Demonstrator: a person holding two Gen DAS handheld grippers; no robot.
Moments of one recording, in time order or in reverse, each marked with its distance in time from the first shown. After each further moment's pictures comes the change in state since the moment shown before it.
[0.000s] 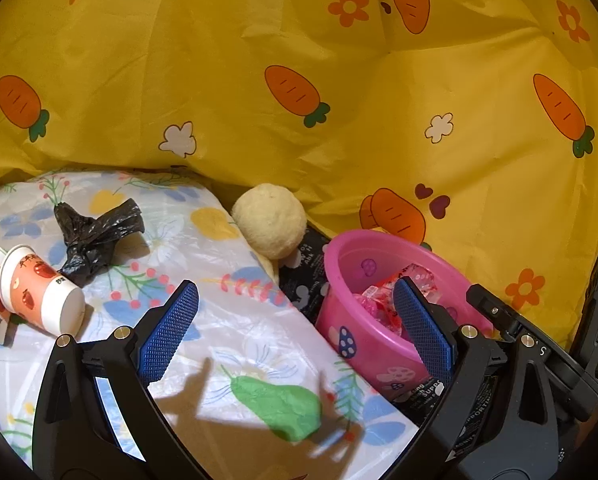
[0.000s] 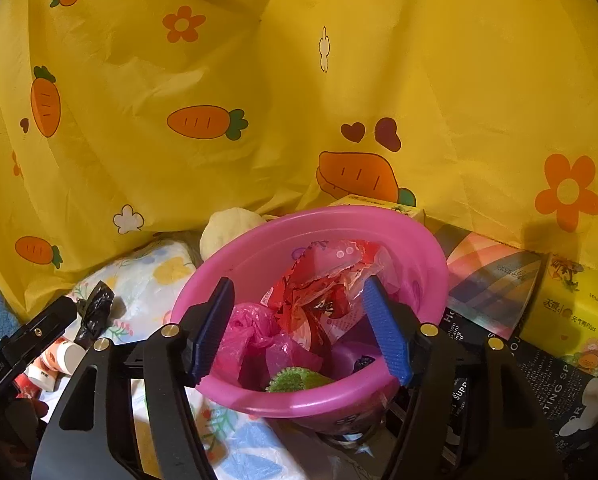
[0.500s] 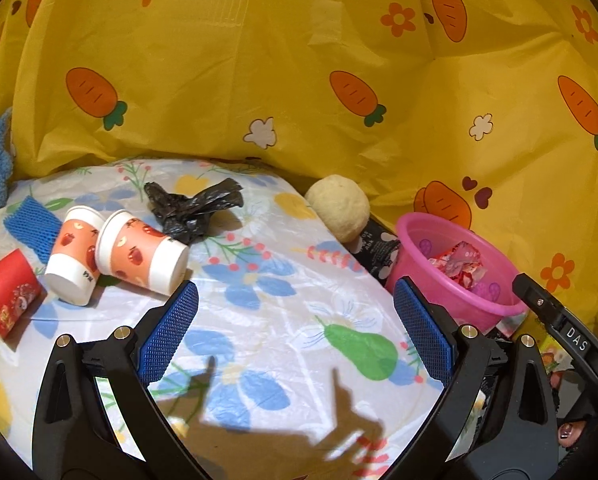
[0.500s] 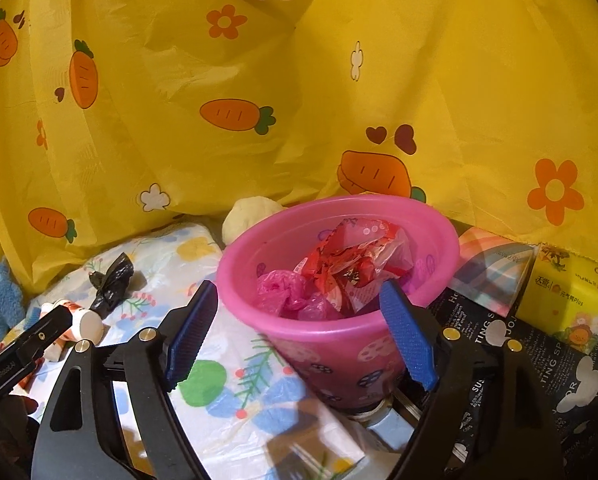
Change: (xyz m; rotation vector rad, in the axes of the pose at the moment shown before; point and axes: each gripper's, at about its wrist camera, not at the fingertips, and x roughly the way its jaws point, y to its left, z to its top) left arm -0.062 0.049 -0.031 -0.019 -0.013 0.183; right arm -0.038 0.046 -0.037 -0.081 -0.022 0.030
